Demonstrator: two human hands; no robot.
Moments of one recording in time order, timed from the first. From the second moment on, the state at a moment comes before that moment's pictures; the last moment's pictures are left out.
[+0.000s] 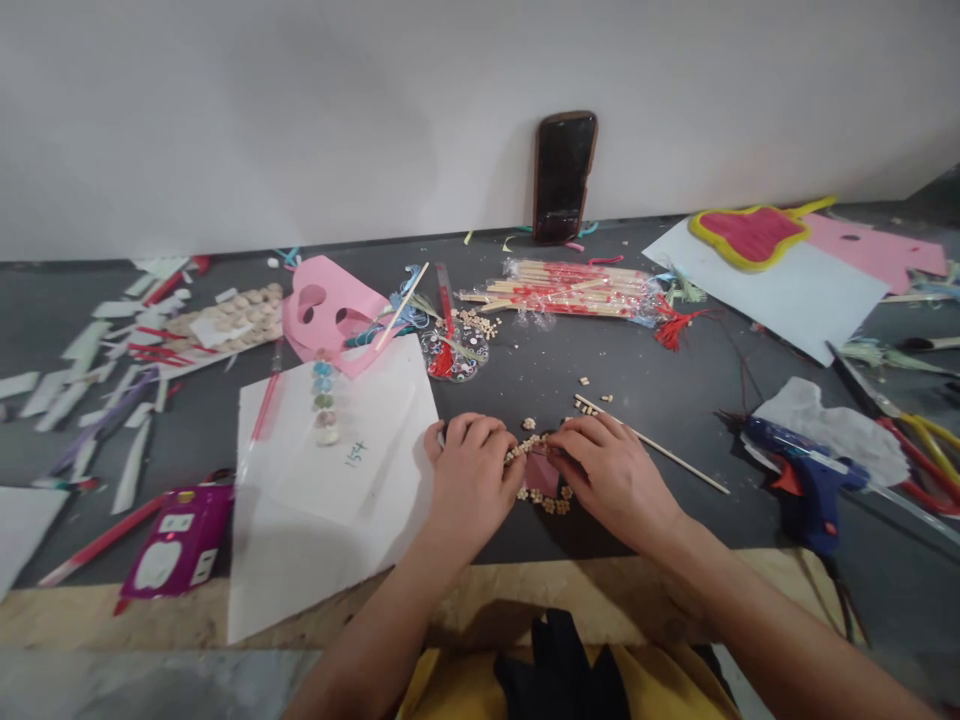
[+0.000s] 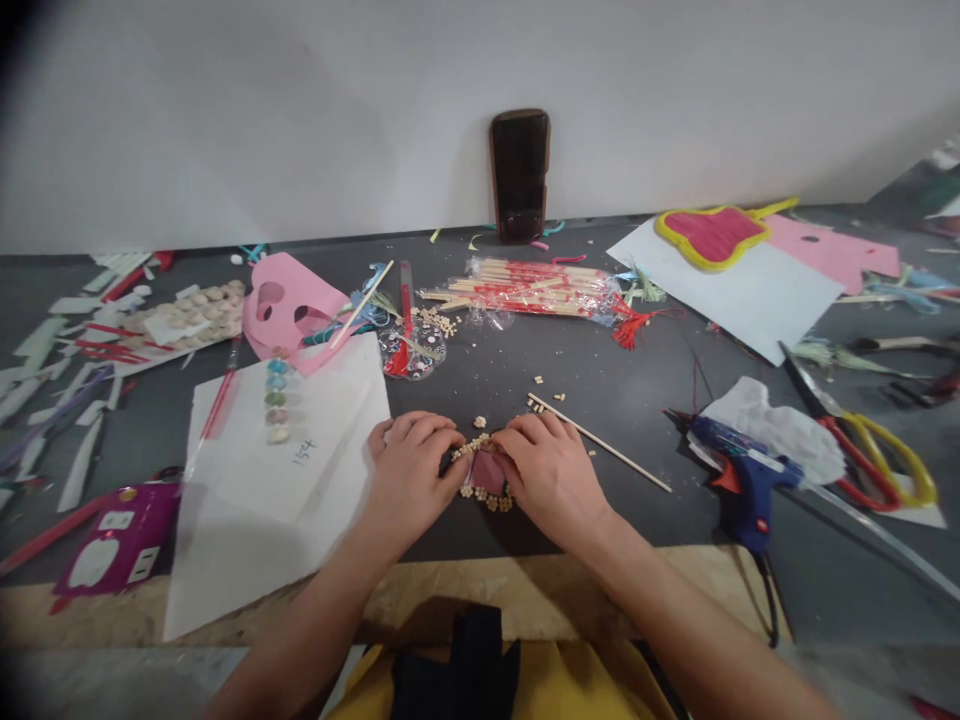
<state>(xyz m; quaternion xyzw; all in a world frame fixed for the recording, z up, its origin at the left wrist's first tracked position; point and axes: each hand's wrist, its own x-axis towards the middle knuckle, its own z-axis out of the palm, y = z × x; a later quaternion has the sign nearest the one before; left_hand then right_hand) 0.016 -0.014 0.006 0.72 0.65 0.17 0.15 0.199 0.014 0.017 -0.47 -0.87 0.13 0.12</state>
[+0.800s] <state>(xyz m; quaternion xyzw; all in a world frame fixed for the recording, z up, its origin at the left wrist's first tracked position) 0.025 -0.011 0.004 0.71 0.67 0.18 0.14 0.208 0.012 0.012 -0.48 -0.86 0.14 0.12</state>
